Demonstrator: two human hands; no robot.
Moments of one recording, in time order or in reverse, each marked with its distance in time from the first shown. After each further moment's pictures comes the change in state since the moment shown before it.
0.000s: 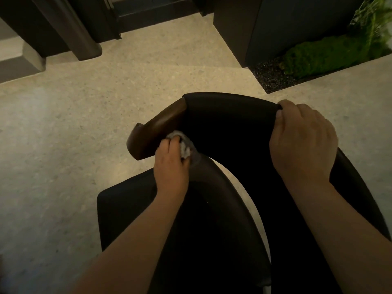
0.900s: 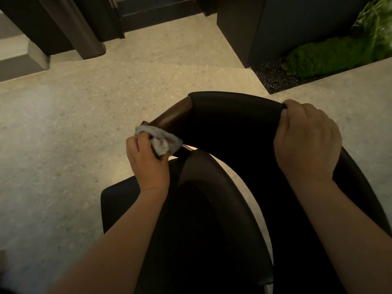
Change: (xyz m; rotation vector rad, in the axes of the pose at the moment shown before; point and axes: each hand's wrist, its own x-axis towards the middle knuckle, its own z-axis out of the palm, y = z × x) left_hand 0.009 -0.033 -0.026 -0.081 0.311 -0.138; right_hand 0.001 0.000 0.004 -0.014 0.018 -0.007
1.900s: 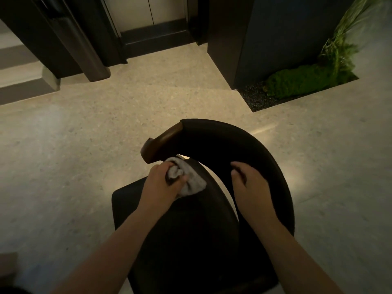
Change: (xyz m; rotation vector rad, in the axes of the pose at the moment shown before) left_hand -0.038 0.099 -0.132 -0.185 -0.675 -0.058; right_hand -0.075 -0.021 -0.123 0.666 -0.543 0.327
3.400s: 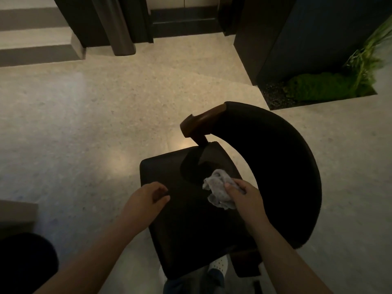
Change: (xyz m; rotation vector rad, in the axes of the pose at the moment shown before) left_hand -0.134 -0.108 -0.106 0.117 -0.162 -0.207; right_hand -0.101 -0.037 0.088 0.267 -0.155 0.198
